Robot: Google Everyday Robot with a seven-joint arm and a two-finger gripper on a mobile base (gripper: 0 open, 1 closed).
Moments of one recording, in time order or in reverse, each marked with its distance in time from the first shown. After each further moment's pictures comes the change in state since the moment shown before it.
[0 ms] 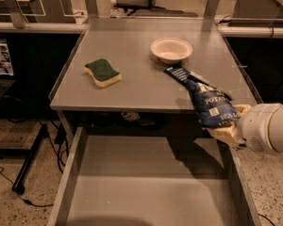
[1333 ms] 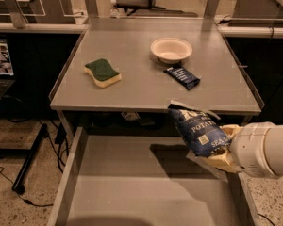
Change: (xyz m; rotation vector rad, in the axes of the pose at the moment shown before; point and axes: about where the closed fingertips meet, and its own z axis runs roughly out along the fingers) arm 0.015 0.061 -0.011 -0.151 0.070 -0.148
